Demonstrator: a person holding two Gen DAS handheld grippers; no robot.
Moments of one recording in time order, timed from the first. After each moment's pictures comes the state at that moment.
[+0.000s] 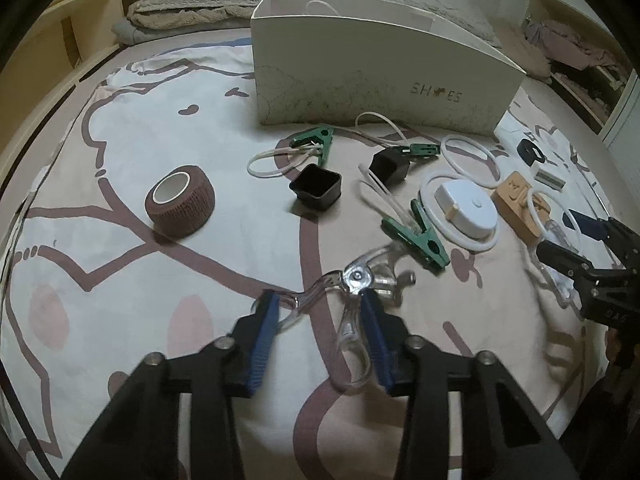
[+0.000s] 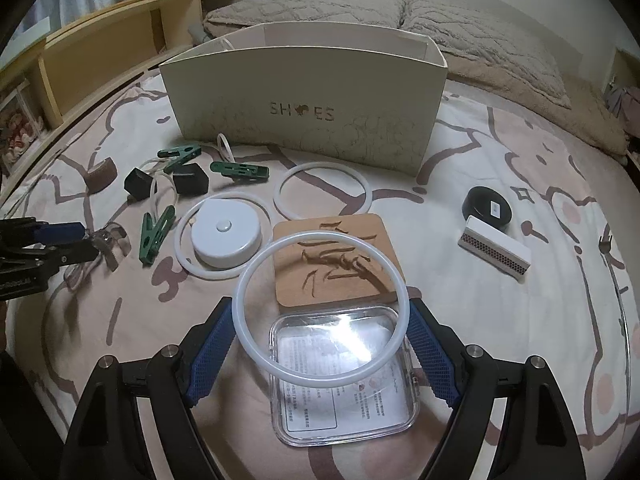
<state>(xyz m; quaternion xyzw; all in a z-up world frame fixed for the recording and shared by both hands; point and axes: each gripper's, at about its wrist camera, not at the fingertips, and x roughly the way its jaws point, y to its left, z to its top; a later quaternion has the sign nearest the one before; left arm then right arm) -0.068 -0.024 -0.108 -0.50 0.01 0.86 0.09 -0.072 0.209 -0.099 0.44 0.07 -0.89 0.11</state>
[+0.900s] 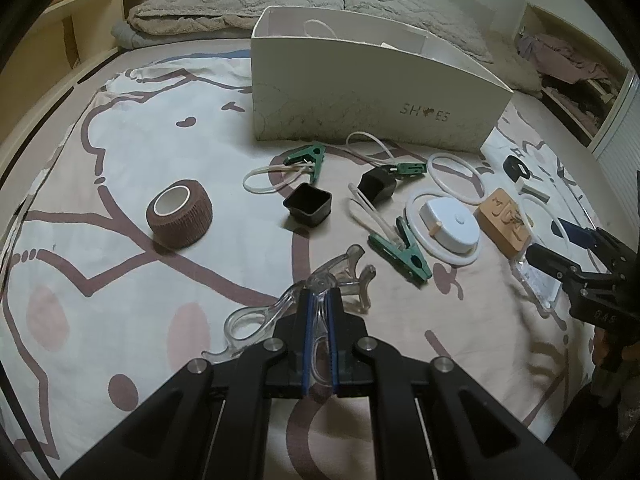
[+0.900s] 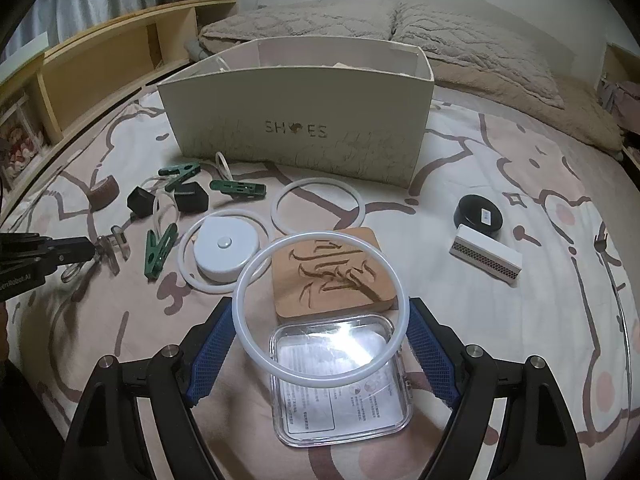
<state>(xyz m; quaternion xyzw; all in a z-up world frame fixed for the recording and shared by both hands) -0.064 -0.027 -0.096 -0.48 -0.01 0.87 0.11 -0.070 0.214 -0.089 0.42 0.05 -0.90 0.11</state>
